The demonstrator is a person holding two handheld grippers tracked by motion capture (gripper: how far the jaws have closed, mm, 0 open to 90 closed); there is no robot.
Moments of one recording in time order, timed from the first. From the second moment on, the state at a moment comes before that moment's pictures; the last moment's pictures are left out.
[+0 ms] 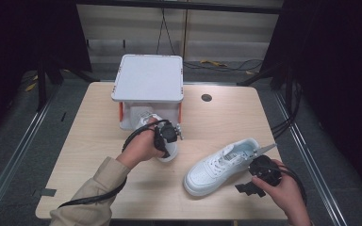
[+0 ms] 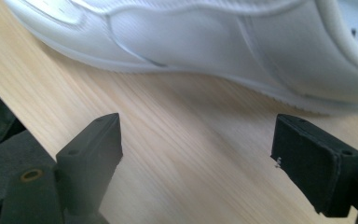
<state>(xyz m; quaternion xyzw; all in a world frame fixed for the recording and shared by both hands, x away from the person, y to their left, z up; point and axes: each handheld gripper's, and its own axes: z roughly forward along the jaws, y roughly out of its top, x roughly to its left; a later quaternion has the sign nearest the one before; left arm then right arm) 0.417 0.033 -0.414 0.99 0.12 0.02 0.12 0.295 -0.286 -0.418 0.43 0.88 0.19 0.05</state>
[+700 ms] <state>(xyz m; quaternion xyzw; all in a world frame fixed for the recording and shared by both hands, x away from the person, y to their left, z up) 0.402 0.075 -0.432 0.97 0.20 -0.01 0.16 0.299 -0.223 -0.385 0.36 0.90 0.27 0.03</state>
